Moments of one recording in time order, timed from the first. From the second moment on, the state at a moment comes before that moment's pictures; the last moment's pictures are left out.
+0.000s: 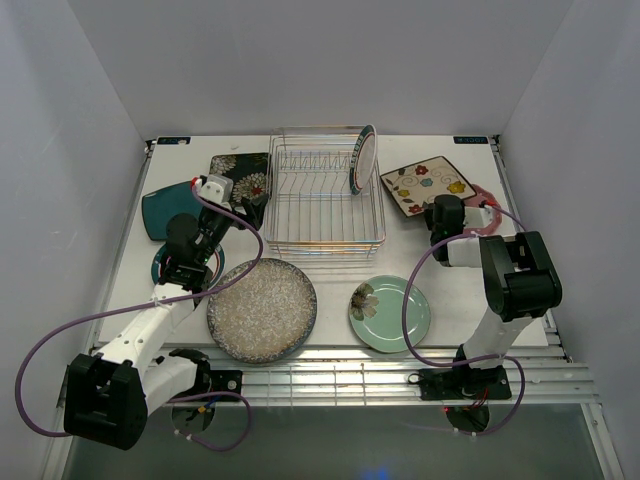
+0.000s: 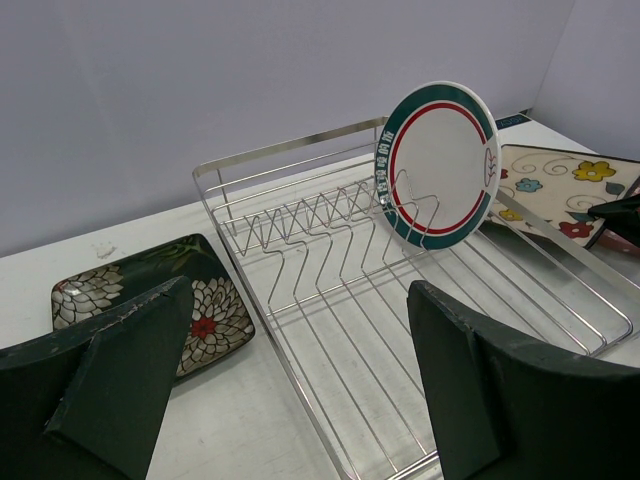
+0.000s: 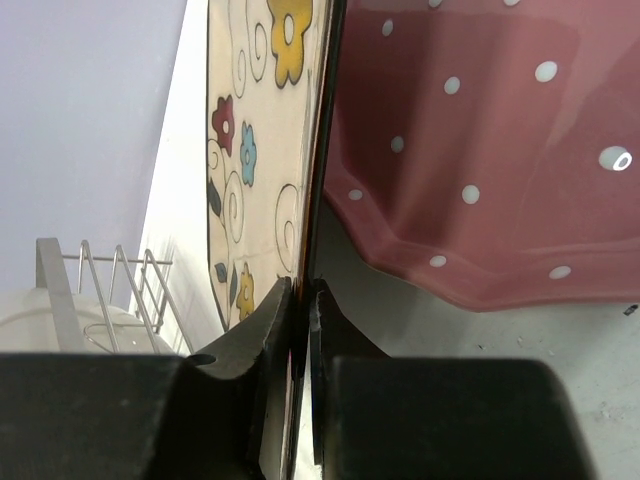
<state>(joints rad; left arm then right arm) -0.25 1.04 0.58 0.61 0.23 -0.01 0.16 1.74 0.72 0.55 0.43 1.23</state>
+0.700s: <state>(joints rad) -0.25 1.04 0.58 0.61 0.23 -0.01 0.11 1.73 0.67 0.56 0.34 1.20</state>
